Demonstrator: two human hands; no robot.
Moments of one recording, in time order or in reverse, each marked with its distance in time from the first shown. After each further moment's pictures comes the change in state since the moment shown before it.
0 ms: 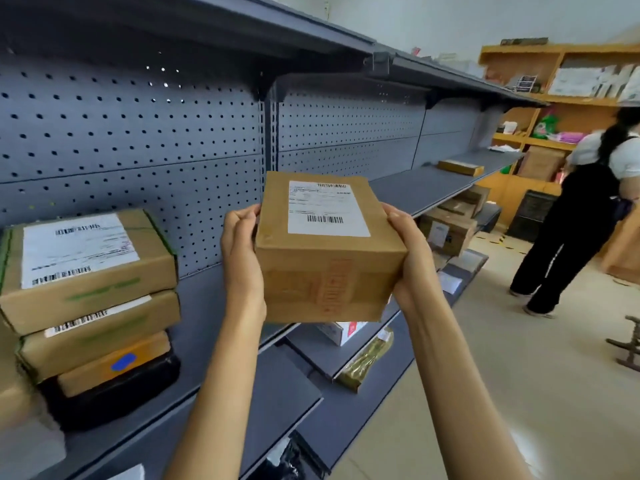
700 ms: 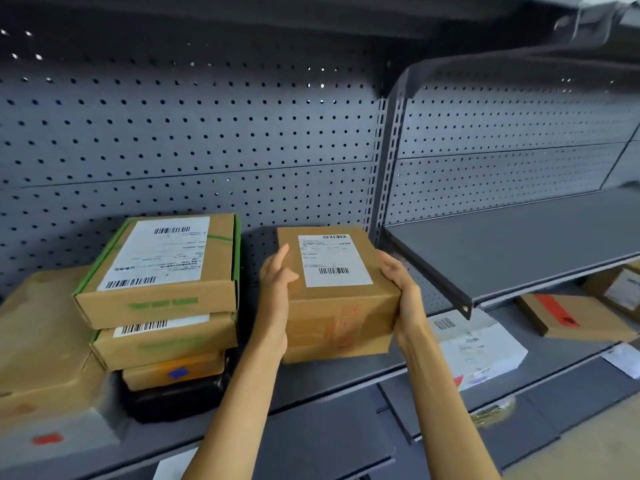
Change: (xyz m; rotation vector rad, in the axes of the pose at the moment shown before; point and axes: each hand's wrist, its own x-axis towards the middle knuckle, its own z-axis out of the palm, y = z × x) left_hand 0.082 -0.066 -0.053 0.327 0.286 -0.101; right_hand 0.118 0.142 0.079 0.038 -0.414 0.359
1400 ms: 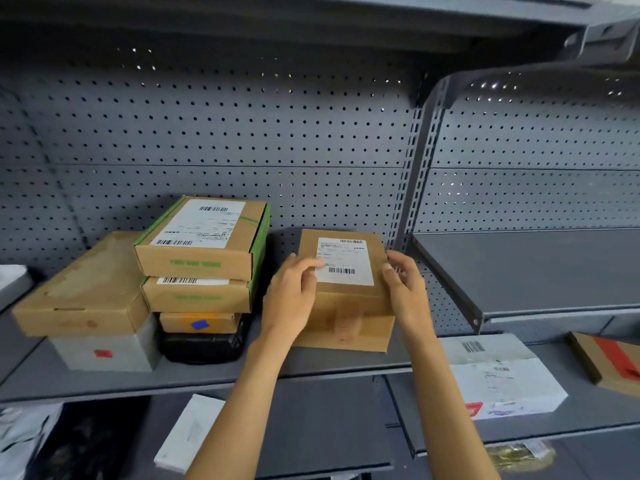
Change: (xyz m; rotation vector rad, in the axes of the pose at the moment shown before) left_hand -0.026 -0.022 -0.002 0.757 0.157 0.415; right_hand -0.006 -0.008 -0.006 -0.391 -0.062 -0.236
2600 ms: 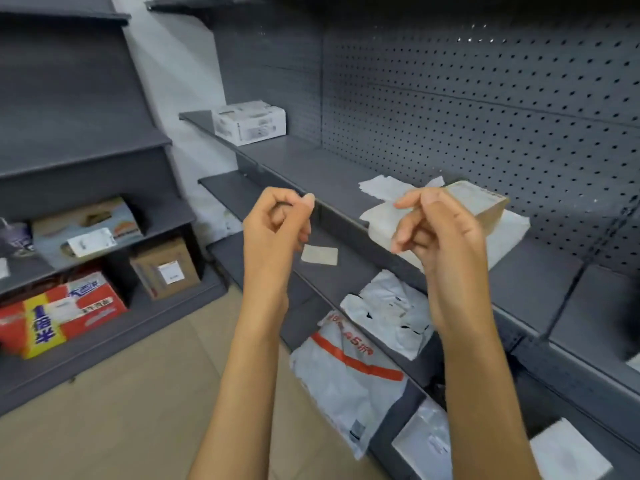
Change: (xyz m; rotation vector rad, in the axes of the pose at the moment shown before) left_hand -0.302 -0.188 -0.627 -0.264 1.005 -0.312; right_hand -0.454 -0.180 0.523 0.622 -1.125 -0.106
